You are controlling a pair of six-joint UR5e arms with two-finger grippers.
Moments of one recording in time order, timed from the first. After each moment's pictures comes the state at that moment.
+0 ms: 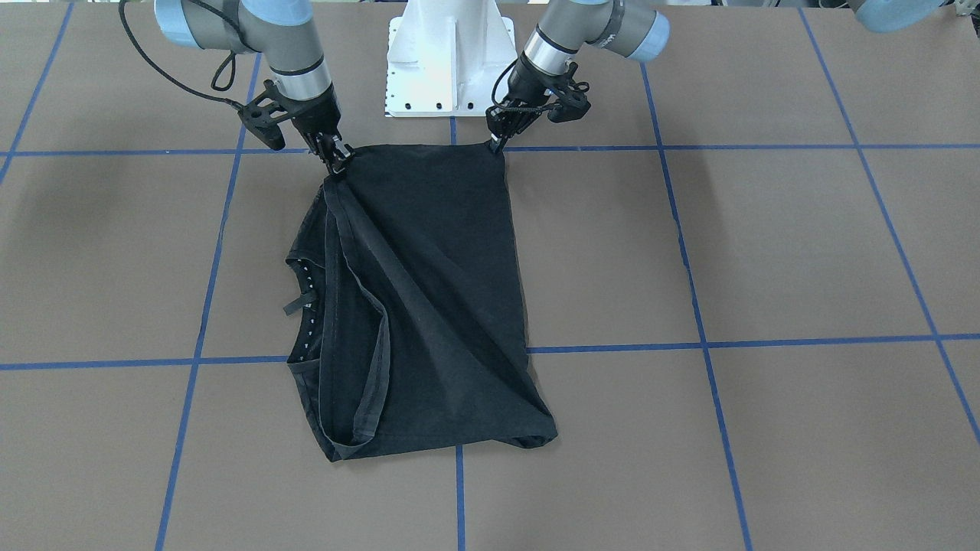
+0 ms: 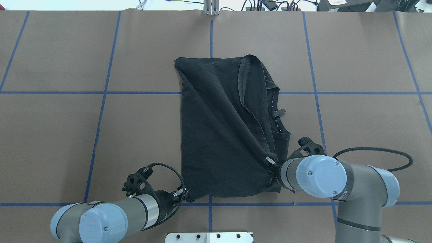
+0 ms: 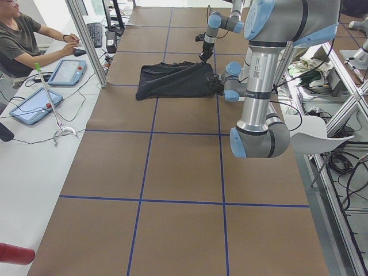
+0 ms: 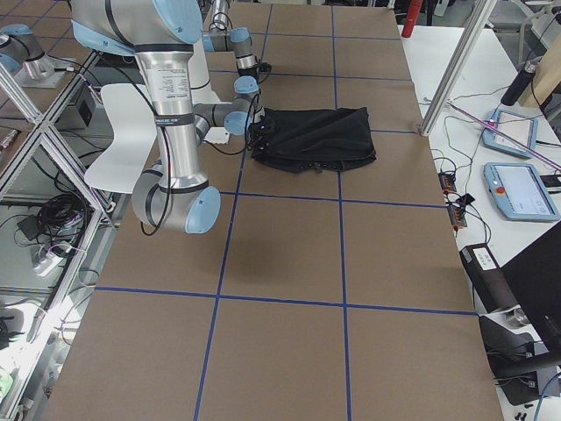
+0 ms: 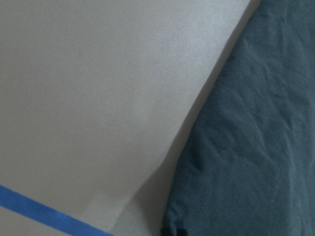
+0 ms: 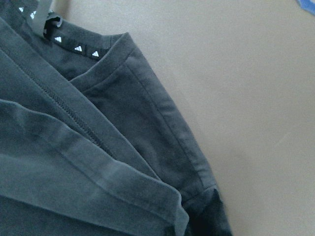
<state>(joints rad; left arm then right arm) -0.10 -1.88 -1.89 -2.20 -1.41 -2.11 0.28 -1.35 2.03 -1.42 1.61 2.20</state>
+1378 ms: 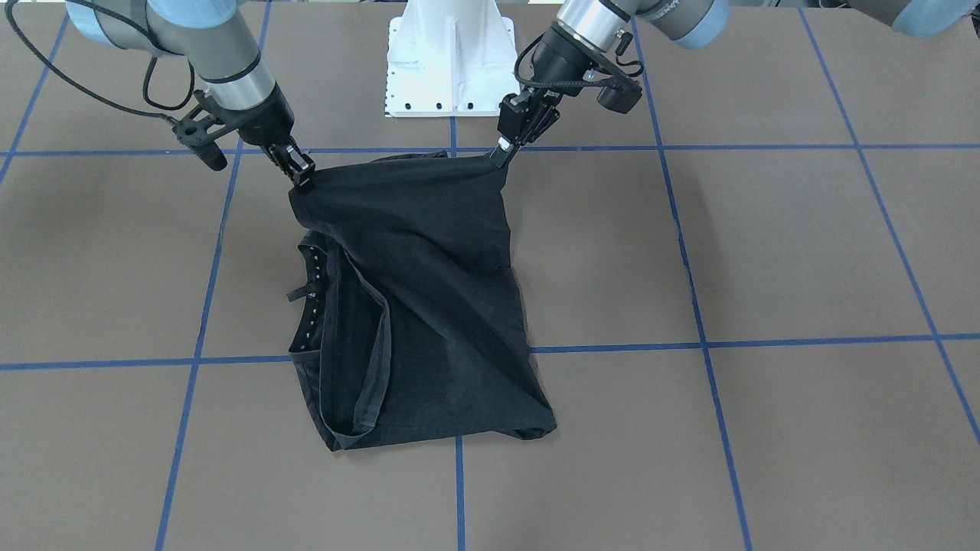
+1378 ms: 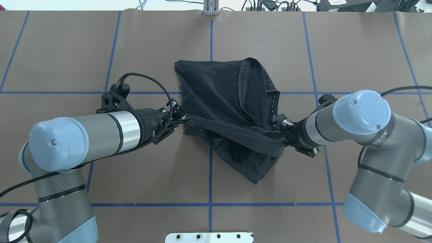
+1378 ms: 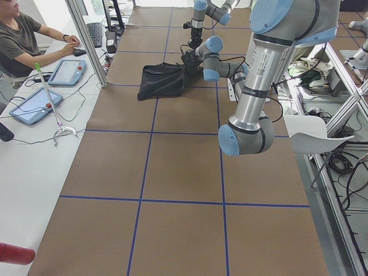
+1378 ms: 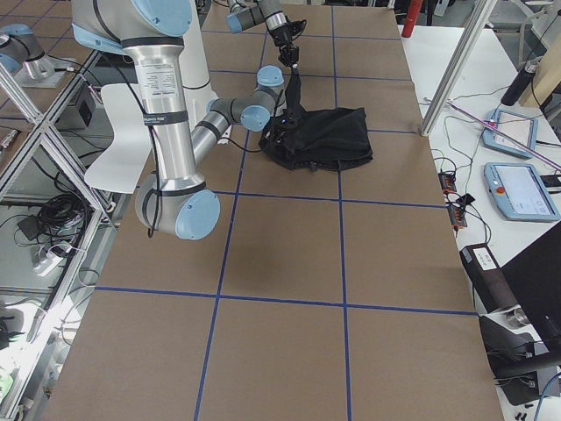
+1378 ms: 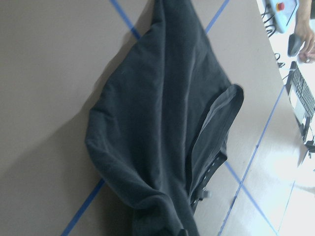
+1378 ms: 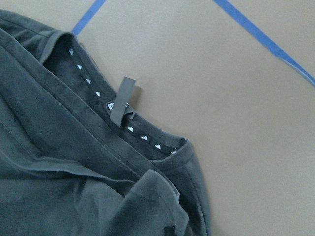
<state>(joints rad) -0.44 -2.01 -2.00 -2.12 -1.53 -2.10 0.58 -1.31 2.03 -1.43 1.93 2.01</state>
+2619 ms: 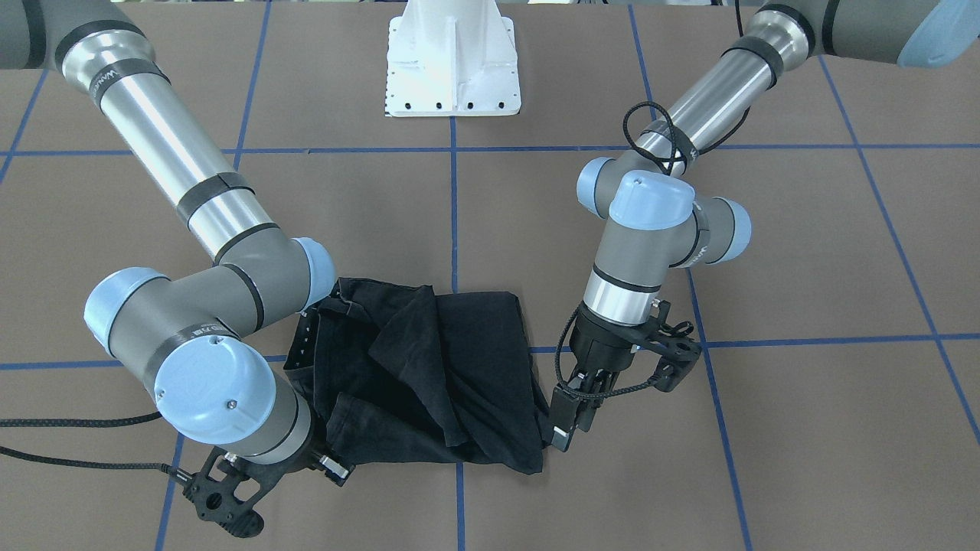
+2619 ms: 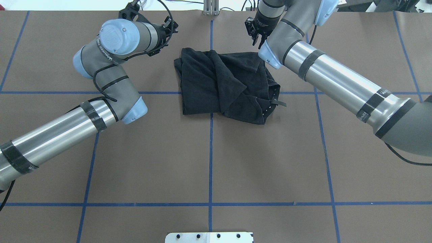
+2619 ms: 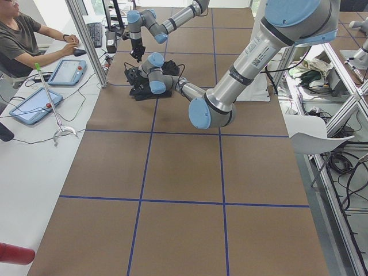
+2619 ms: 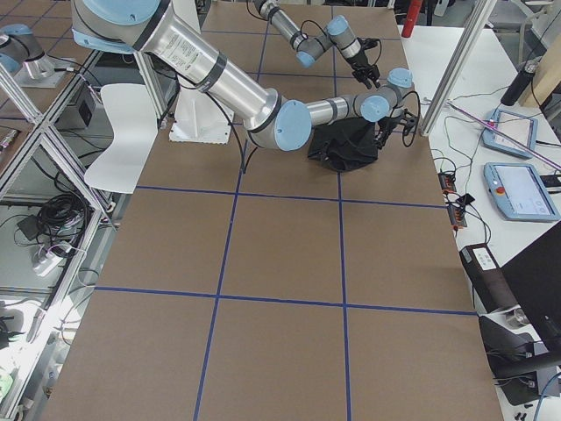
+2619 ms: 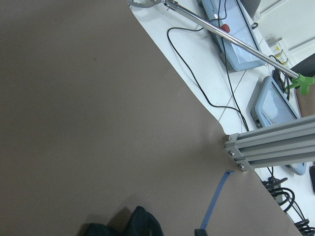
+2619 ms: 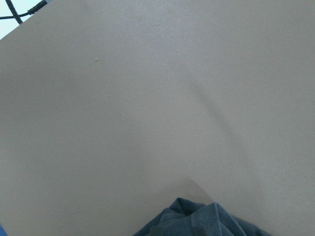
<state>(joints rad) -0.78 -2.39 -1.13 -2.41 -1.57 -1.88 0.93 -0.49 0.72 -1.17 2.14 1.47</state>
